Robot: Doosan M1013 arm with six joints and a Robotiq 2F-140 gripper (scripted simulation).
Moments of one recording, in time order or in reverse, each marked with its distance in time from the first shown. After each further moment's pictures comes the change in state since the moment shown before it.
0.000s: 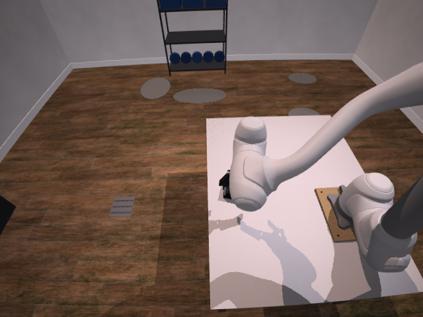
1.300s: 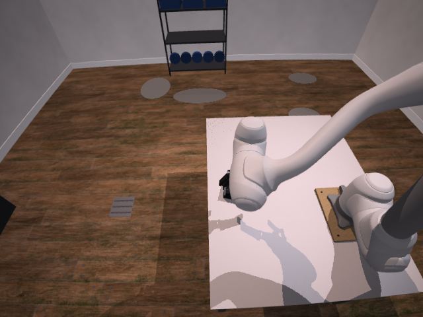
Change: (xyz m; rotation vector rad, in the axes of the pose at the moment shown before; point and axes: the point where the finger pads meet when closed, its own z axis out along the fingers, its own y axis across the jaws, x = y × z) arm 0.000 0.000 0.000 0.000 0.000 0.000
